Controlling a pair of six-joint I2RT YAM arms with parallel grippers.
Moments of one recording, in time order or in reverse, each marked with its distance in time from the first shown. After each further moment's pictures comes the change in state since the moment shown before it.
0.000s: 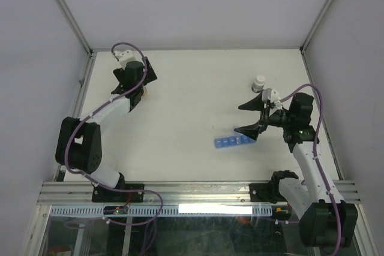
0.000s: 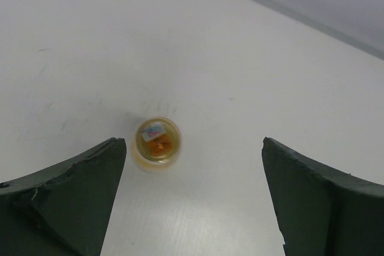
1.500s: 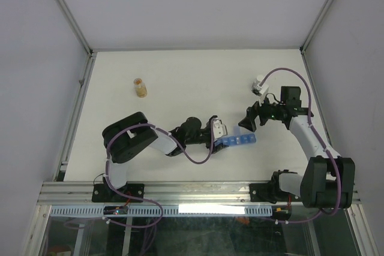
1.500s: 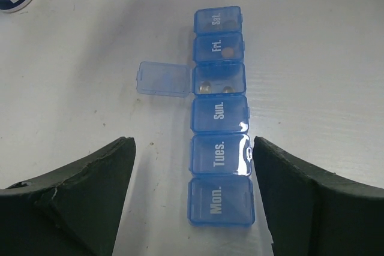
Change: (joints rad) left arm -0.732 0.306 -0.294 0.818 0.851 0.739; right arm -0.001 0.366 0.209 -0.530 0.459 -0.369
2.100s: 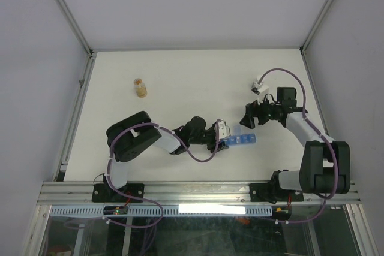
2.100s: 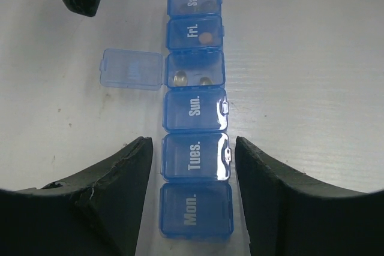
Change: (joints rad) left arm -0.006 0.037 0.059 -0.108 0.050 0.000; right arm 0.005 0.111 -0.037 0.145 0.157 0.181
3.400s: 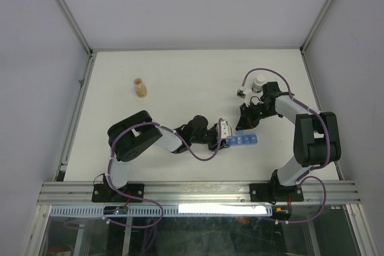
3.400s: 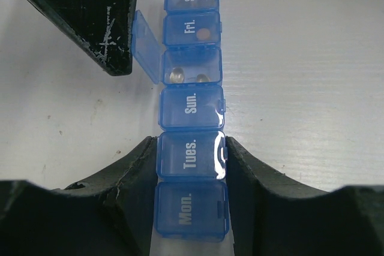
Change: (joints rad) left arm 0.000 0.018 0.041 -0.052 0.028 0.000; right arm 0.098 0.294 0.199 -0.327 -0.108 -0.161
